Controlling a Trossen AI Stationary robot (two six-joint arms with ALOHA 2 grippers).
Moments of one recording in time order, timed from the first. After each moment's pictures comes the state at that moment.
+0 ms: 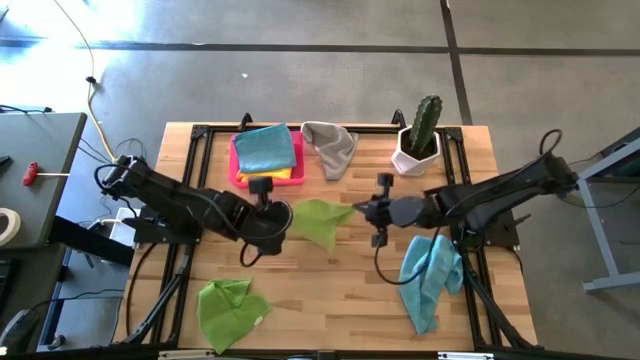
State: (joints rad) left arm -0.25 1.52 1.46 -1.17 -0.64 -0.29; right arm 0.27 1.26 1.02 -0.34 0.53 -0.16
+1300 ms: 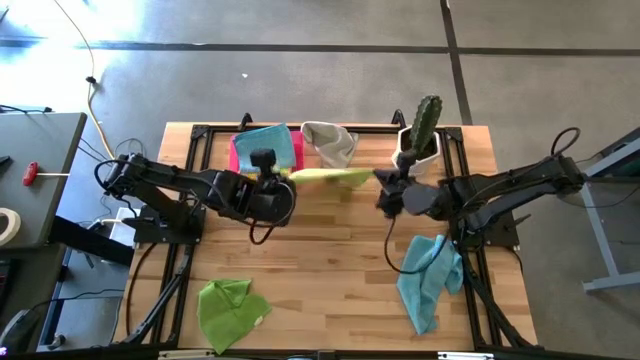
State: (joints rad) left arm -0.12 1.52 1.53 -1.17 -0.87 -0.01; right arm 0.24 1.15 1.02 -0.45 0.90 -0.58
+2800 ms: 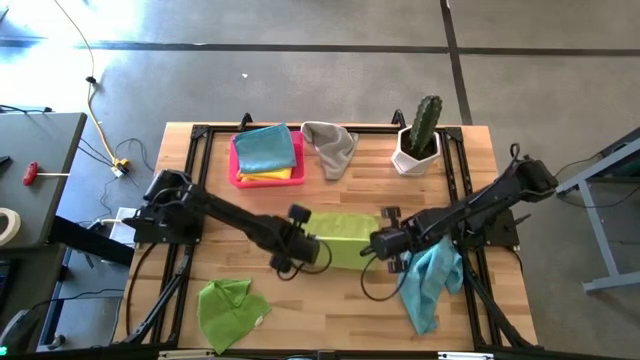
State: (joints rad) left arm -0.19 1.86 1.33 -0.90 -0.40 0.12; right arm 0.37 1.48 0.93 -0.74 0.26 0.19
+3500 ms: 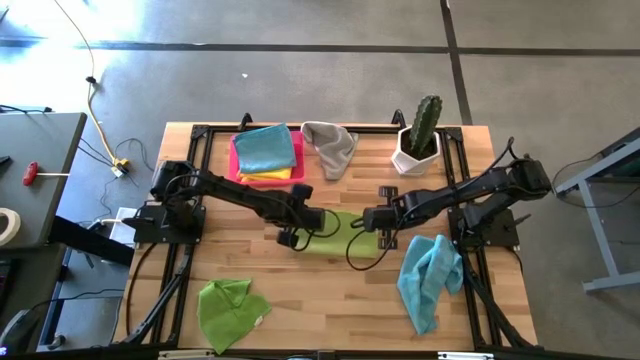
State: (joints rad) left arm 0.02 1.87 1.28 -0.81 -0.40 0.25; right arm 0.14 1.52 0.93 -0.74 0.31 0.10
